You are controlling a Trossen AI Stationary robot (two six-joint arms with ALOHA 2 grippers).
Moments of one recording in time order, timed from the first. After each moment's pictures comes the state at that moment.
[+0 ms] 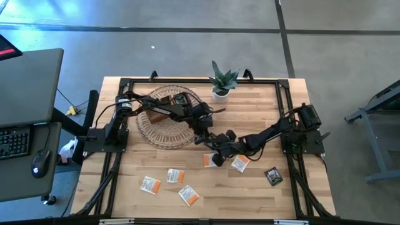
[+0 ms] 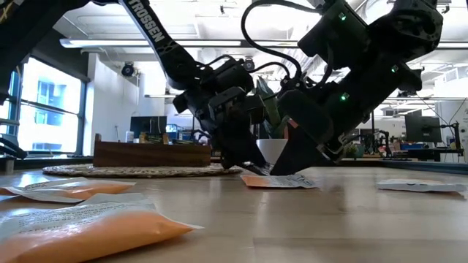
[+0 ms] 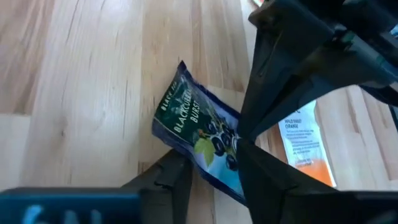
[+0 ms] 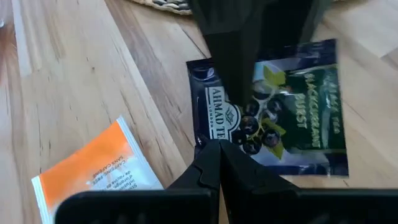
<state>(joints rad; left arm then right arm) 0.22 2.07 1.20 0.01 0.61 -0.10 0.22 1.85 0.74 0.27 0.38 0.66</state>
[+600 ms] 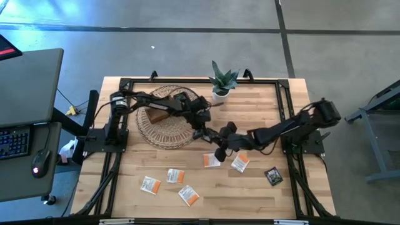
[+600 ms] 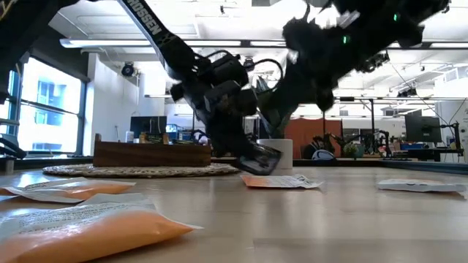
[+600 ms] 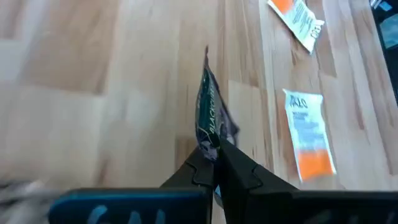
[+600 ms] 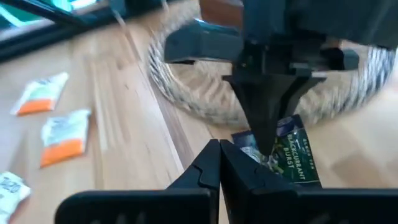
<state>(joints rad) 0.28 1.99 1.21 -0.14 0.58 -0.05 0.22 1.58 0.74 0.26 0.42 0.51</state>
